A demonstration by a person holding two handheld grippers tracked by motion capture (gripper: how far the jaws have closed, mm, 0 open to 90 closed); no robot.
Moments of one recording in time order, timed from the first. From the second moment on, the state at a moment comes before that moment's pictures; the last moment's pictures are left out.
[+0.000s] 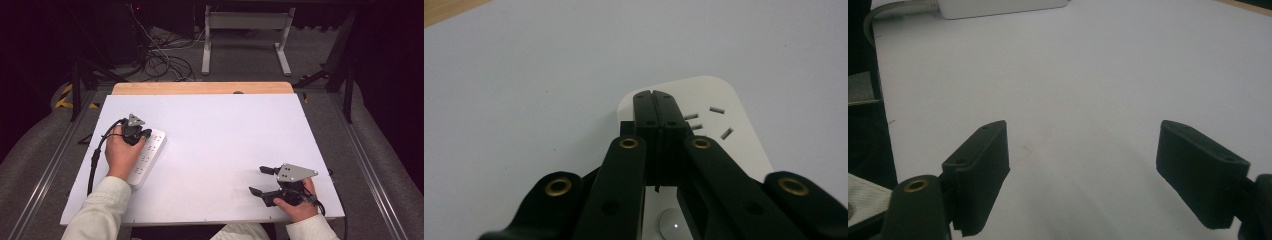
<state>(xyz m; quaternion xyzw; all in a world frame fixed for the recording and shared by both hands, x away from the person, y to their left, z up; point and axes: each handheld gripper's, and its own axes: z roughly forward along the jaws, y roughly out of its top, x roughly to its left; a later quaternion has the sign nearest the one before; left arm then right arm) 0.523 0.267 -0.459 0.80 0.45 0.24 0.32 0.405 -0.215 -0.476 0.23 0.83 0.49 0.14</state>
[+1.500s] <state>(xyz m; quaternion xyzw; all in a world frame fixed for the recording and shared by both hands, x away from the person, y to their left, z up) 0.521 0.267 -0.465 0.80 0.45 0.25 0.31 0.405 -0.216 -0.477 0.22 0.83 0.49 0.14</state>
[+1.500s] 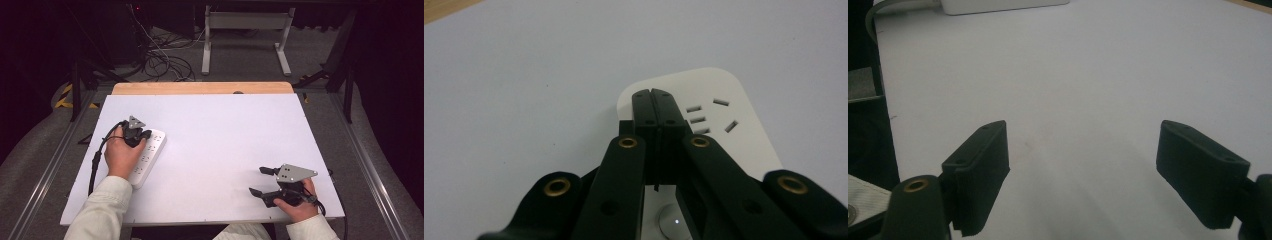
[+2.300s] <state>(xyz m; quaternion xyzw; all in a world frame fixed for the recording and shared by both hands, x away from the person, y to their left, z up) 0.491 0.277 -0.425 0.78 0.46 0.25 0.35 0.406 -0.216 -0.477 0.23 0.83 0.49 0.14</state>
